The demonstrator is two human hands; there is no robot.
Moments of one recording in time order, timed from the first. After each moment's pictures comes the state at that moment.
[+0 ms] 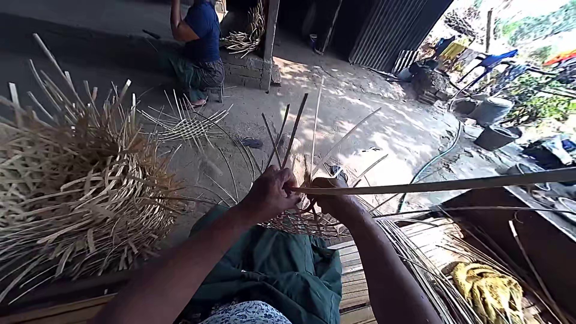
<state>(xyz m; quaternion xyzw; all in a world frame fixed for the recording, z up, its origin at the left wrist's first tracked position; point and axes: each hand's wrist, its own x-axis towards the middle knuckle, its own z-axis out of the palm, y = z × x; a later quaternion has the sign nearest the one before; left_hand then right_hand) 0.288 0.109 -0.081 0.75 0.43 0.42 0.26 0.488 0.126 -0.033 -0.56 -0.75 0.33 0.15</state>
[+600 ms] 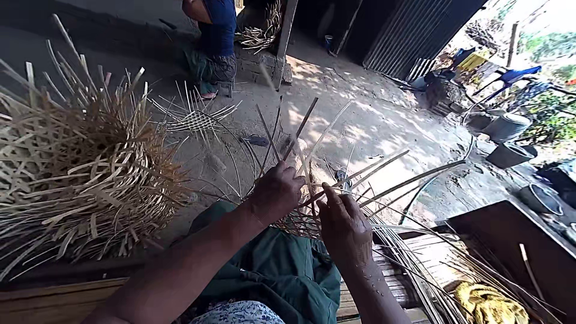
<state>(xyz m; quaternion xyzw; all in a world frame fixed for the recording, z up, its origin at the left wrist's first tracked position) 0.302 0.125 -0.099 0.79 0.47 0.37 -0.08 0.483 0.075 -0.074 -0.46 -0.80 -0.12 0.36</state>
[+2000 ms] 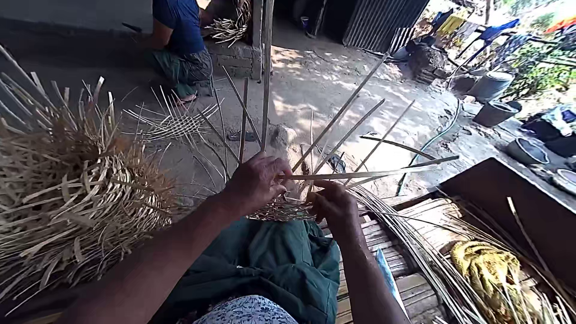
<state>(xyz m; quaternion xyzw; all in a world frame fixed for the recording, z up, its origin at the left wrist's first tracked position) 0.280 0.115 -0.065 0.85 0.39 0.36 0.06 0.510 0.082 -0.088 -0.55 -0.60 0.39 0.43</state>
